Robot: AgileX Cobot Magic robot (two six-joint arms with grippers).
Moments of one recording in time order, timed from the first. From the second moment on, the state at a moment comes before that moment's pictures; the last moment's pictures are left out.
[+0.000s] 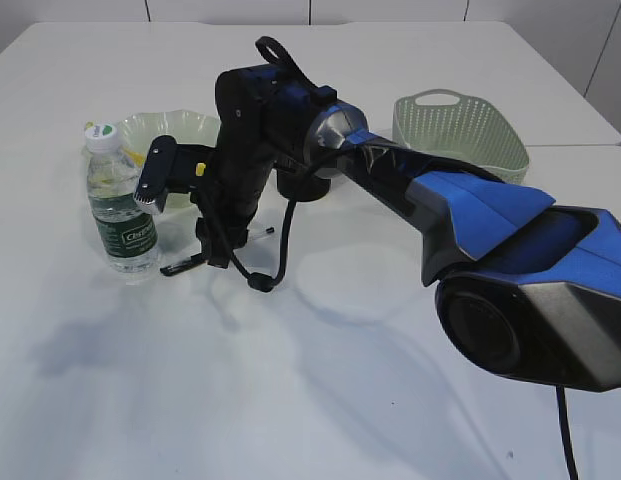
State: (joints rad) left arm 0.05 1.23 -0.83 -0.28 0.89 -0.03; right arm 0.62 2.73 -2.66 0.13 1.21 -0.94
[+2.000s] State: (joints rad) left arm 0.05 1.23 -0.83 -0.28 0.87 -0.03; right arm 0.60 2.78 -2.67 0.20 1.20 -0.77
